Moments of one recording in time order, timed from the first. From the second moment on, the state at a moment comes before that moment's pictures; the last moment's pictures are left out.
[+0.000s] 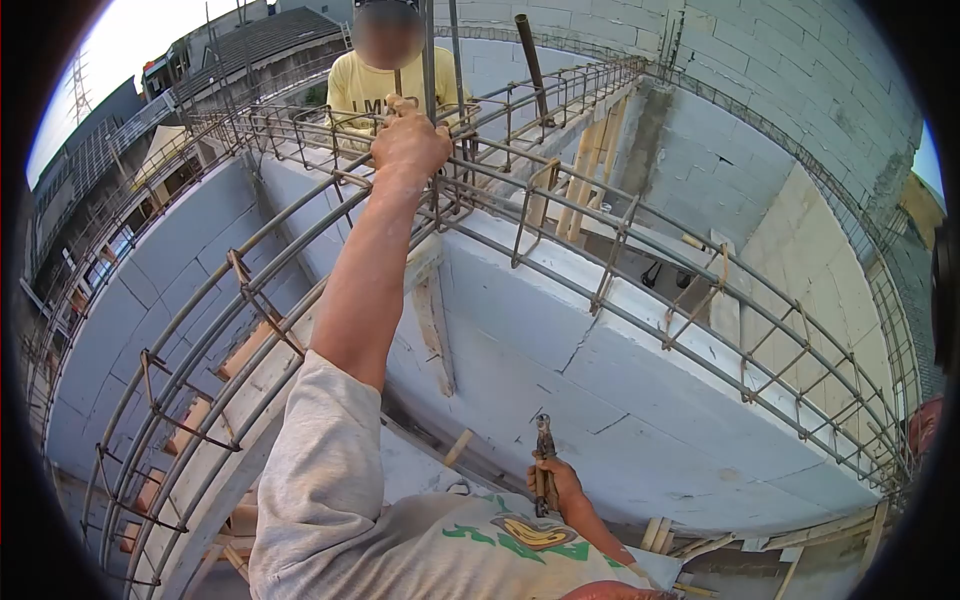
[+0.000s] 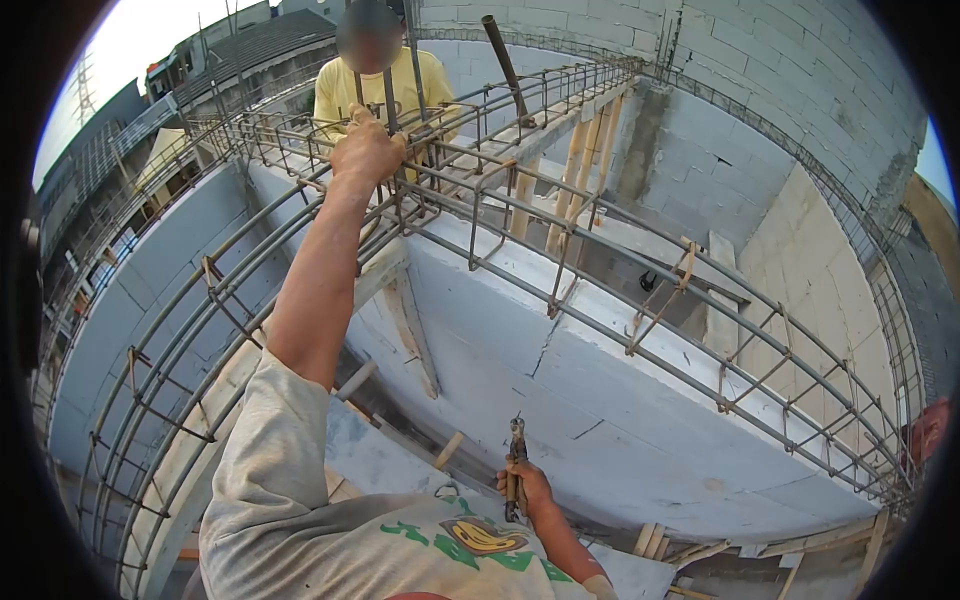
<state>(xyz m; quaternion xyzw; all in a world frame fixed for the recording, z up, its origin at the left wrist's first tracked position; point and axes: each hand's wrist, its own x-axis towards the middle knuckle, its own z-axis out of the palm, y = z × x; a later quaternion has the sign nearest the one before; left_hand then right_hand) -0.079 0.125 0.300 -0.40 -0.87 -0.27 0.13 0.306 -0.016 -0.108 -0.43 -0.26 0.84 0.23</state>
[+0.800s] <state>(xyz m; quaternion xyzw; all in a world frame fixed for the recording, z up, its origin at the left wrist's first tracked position) -0.102 0.142 0.284 -0.40 -0.86 -0.25 0.20 0.291 -0.018 -0.122 -0.44 -0.25 0.84 0.20</state>
